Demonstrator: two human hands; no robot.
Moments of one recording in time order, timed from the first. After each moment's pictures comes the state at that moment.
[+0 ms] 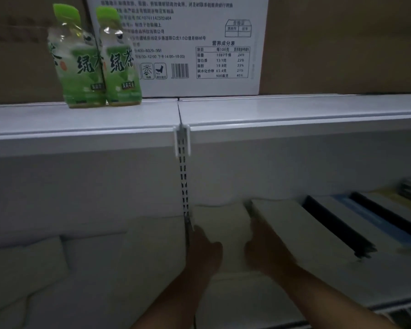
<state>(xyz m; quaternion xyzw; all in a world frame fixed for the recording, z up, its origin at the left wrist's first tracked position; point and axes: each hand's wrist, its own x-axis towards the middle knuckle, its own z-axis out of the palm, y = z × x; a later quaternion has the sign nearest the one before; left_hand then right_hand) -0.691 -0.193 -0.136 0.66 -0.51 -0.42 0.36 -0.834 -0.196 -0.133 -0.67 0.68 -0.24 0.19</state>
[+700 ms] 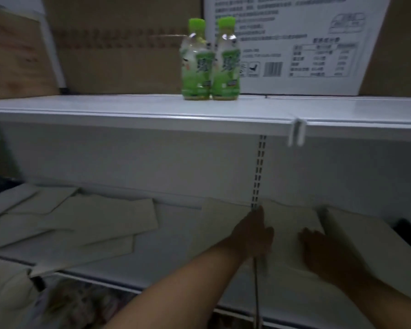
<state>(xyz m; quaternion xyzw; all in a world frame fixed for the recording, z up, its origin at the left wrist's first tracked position) -0.642 -0.170 -0.102 0.66 -0.67 -0.27 0.23 -0.821 -0.214 -0.139 -0.80 0.59 0.00 -0.07</state>
